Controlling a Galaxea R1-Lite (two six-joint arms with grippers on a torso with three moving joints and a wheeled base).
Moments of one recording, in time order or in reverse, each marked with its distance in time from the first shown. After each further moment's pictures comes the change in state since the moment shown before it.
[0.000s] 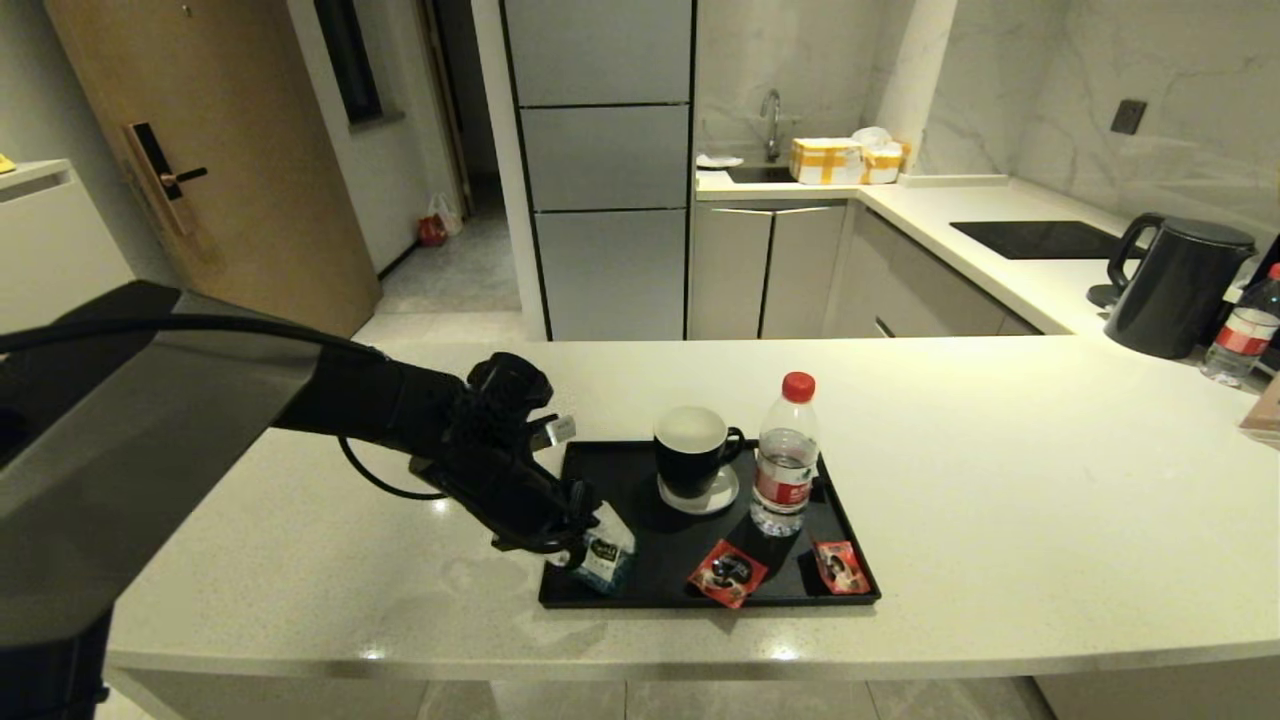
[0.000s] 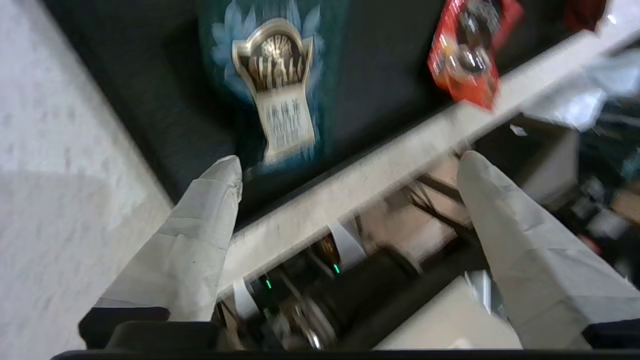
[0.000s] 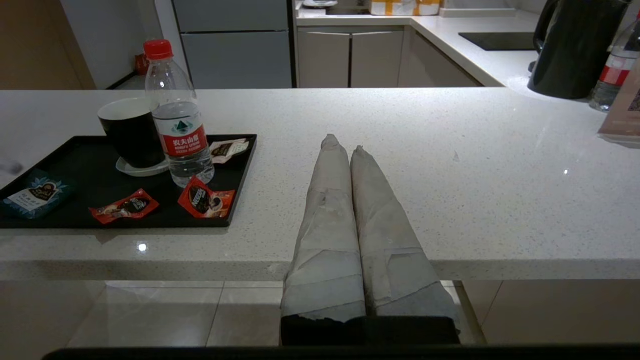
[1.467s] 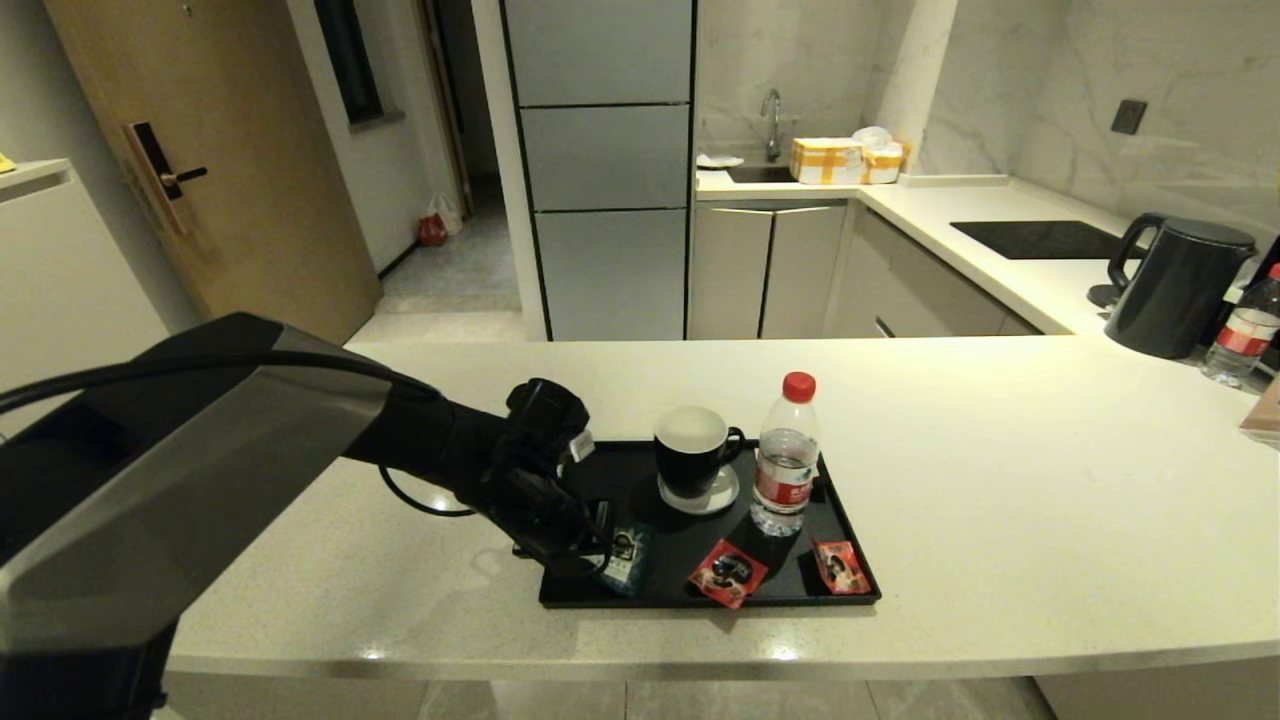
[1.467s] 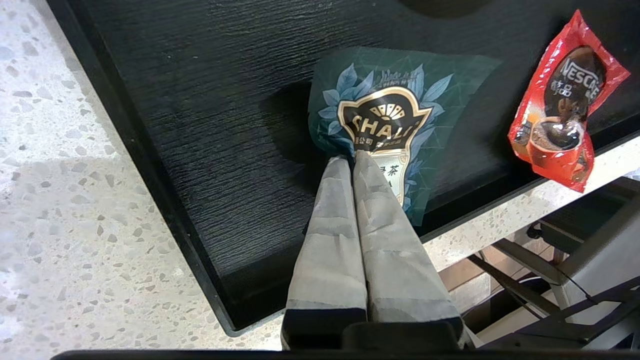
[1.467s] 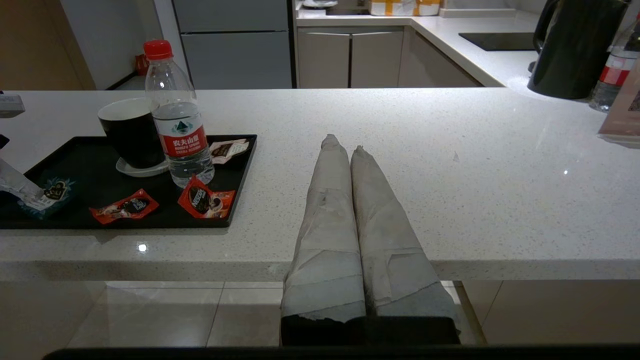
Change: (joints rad) left arm -0.065 0.067 0.034 -0.155 0.209 -0.057; right arm 0.000 0.000 0.000 0.000 0.001 0.000
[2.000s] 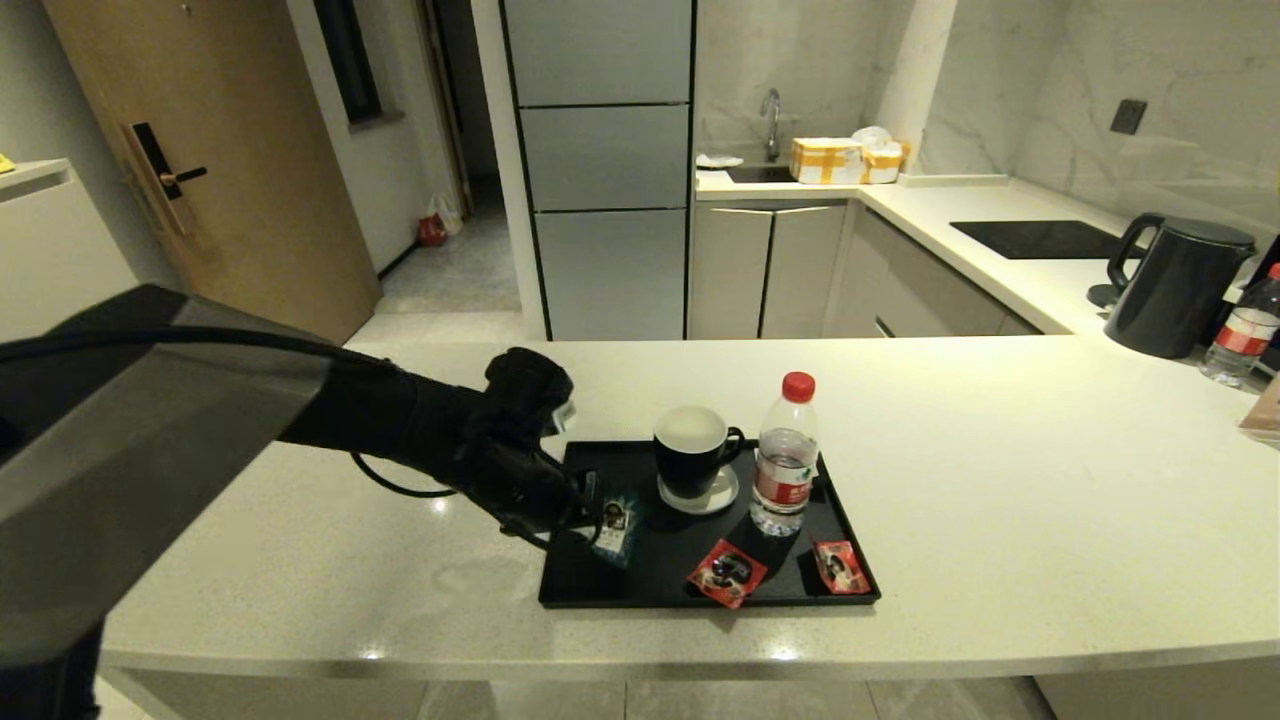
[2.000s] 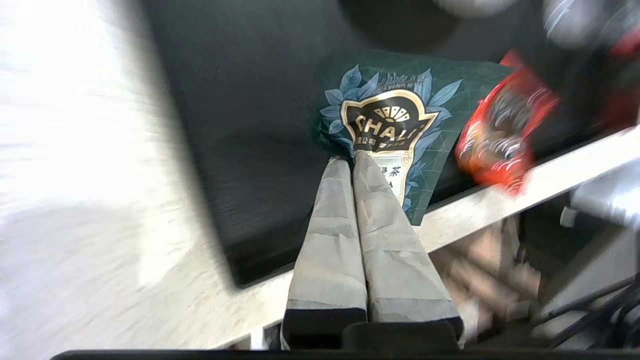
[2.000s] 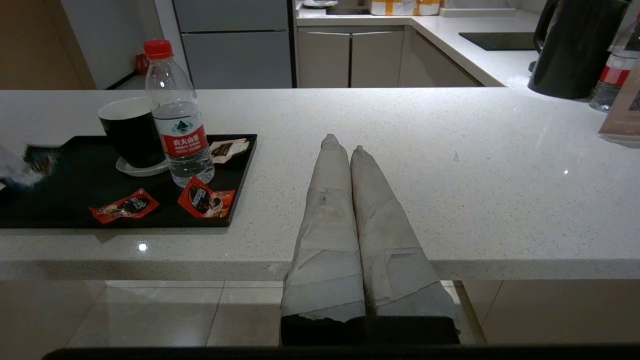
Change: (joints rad) left arm 0.025 -0.101 0.010 0.003 0.031 -0.053; right arm 0.000 0.000 0.000 0.000 0.000 0.000
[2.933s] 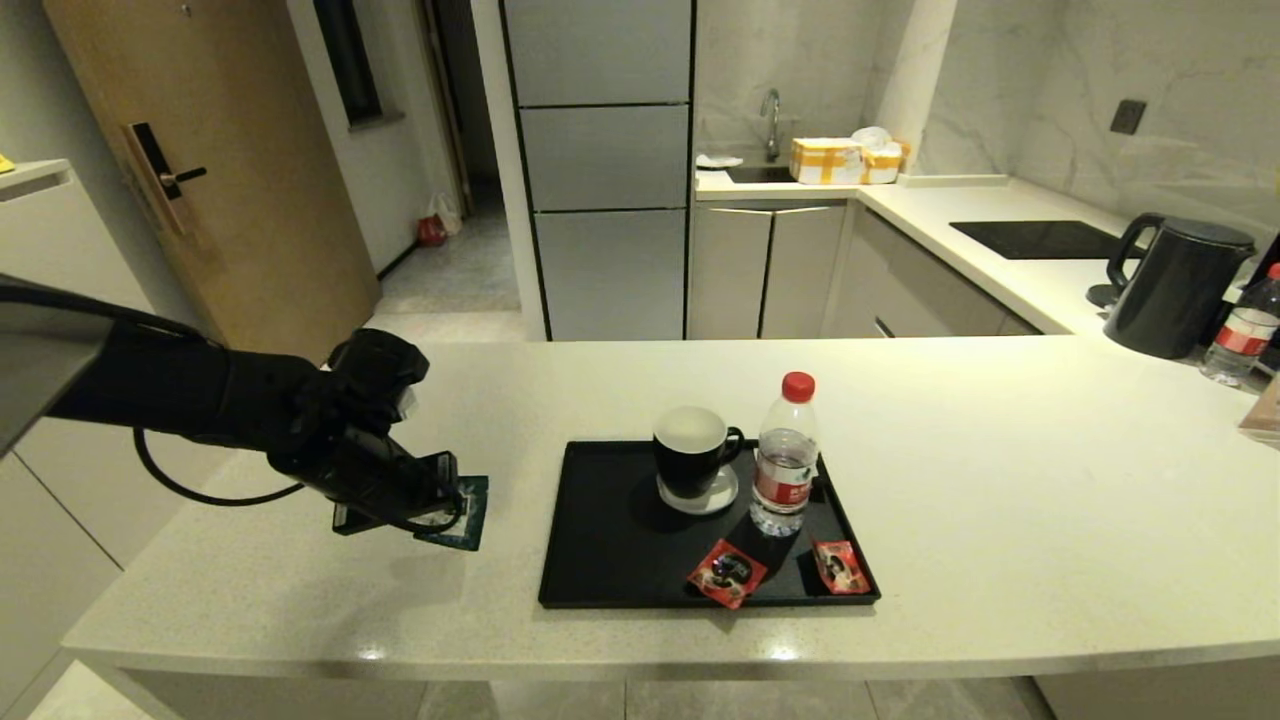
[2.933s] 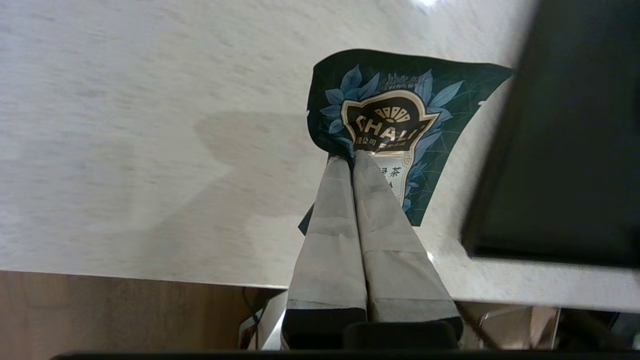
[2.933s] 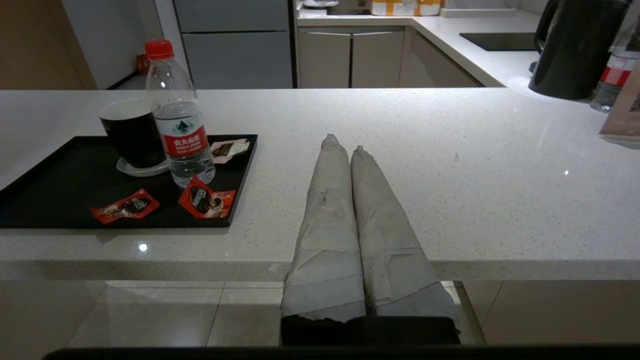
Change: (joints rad) left arm 0.256 -0.161 0.152 0.095 0.248 -0.012; right arm 0.000 0.000 0.000 0.000 0.000 0.000
